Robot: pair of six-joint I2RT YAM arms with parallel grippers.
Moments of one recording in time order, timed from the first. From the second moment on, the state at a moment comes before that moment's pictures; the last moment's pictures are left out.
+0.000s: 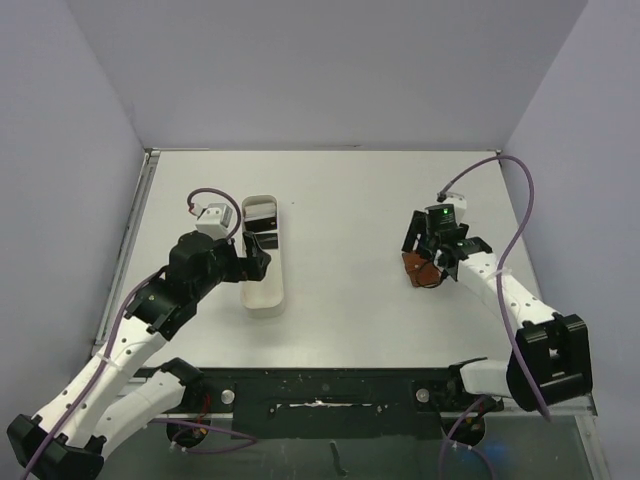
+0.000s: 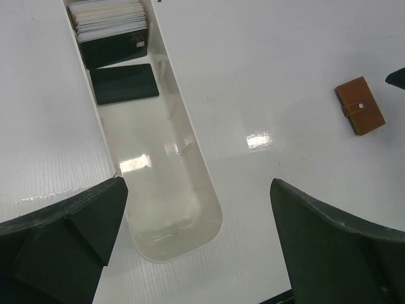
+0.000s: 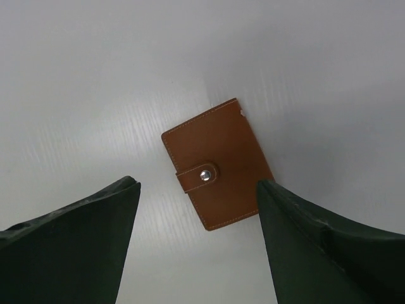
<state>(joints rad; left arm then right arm) -0.53 0.80 0.79 -0.44 -0.11 -0.44 0.30 1.26 0.85 -0.42 0.31 0.45</state>
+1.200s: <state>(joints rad) -0.51 0.74 0.76 -0.43 -0.01 -0.41 0.24 1.43 0.73 -0.30 -0.20 0.41</state>
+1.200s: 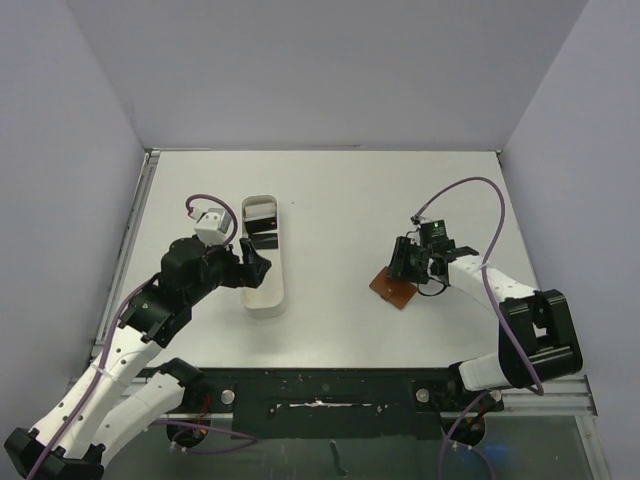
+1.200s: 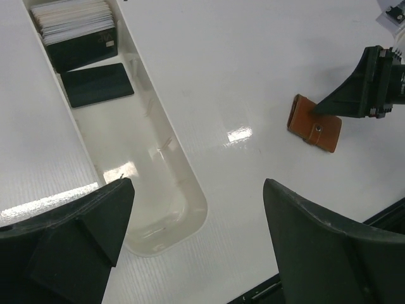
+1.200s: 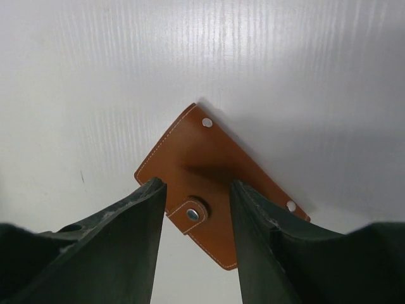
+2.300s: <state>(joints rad) -0.62 1.03 0.76 -0.34 0.18 -0.62 0.22 1.35 0.51 -0.10 -0.40 0.43</state>
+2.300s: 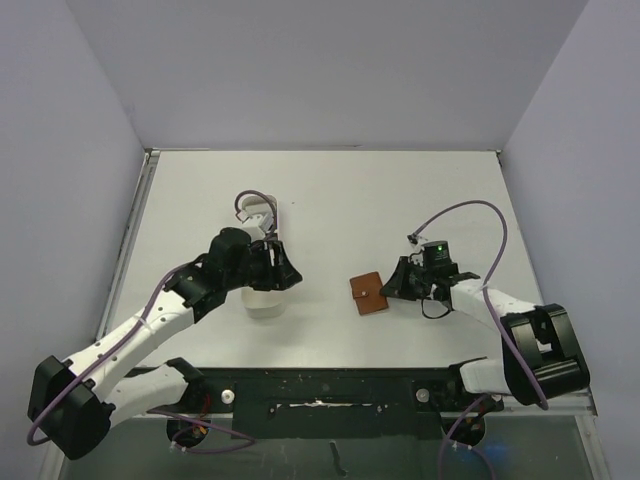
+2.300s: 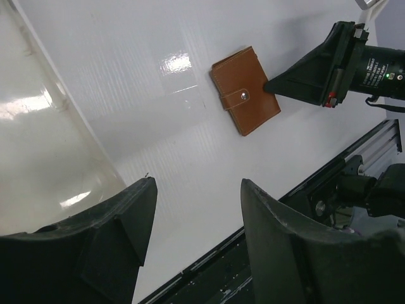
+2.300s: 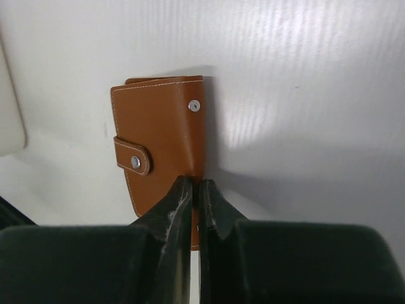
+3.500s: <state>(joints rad) -0.82 1.53 0.84 -0.09 0.16 -0.74 0.72 1.03 0.47 -0.04 -0.05 0.79</state>
